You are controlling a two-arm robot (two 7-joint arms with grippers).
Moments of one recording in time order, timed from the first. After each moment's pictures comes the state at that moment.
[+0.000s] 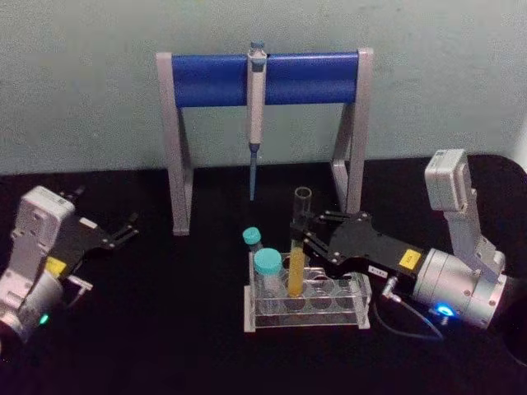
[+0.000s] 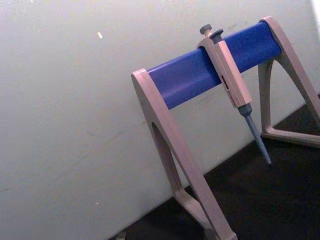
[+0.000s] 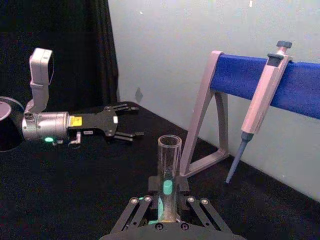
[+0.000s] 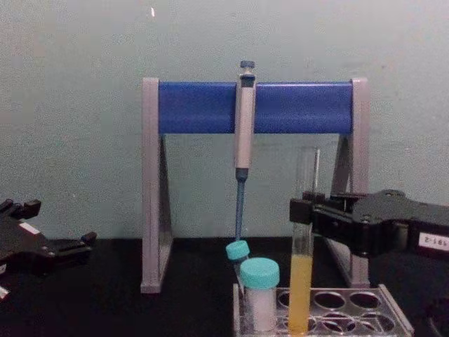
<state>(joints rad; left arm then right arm) -0.20 0.60 0.45 -1.41 -0.25 -0.12 0.03 0.24 0.54 -0.47 -1.58 0.54 0.02 0.57</state>
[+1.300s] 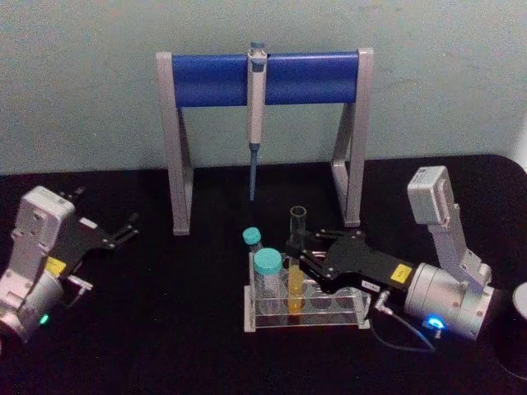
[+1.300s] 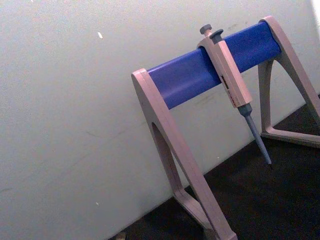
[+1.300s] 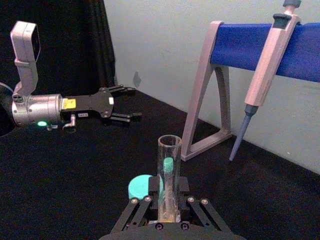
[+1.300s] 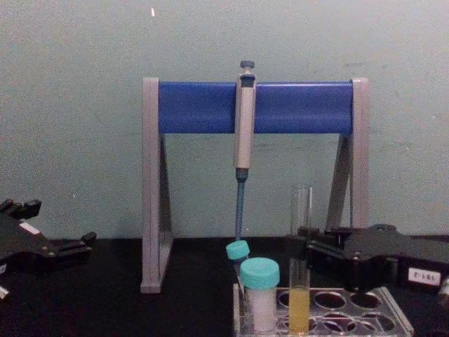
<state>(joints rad) -0.20 0.60 0.45 -1.41 -0.25 -0.12 0.03 0.25 0.51 -0.49 -1.52 0.53 0.04 0.57</state>
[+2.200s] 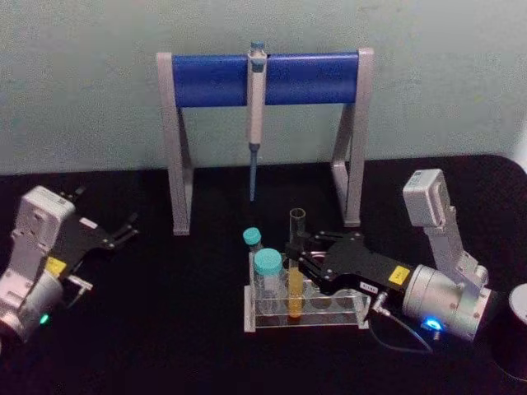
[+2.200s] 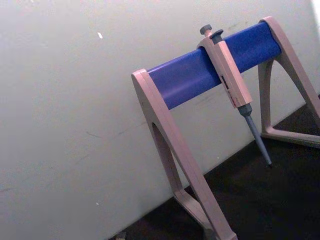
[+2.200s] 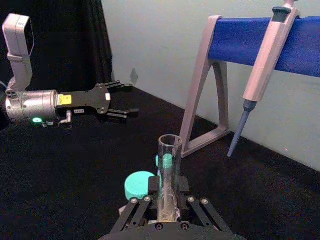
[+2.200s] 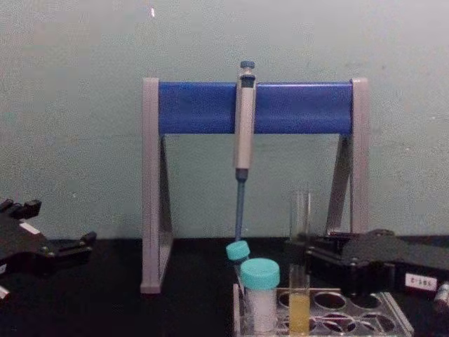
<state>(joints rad) -0.20 0.60 0.45 -1.41 -0.25 -0.12 0.03 0.25 0.51 -0.50 -1.50 0.51 0.04 0.55</state>
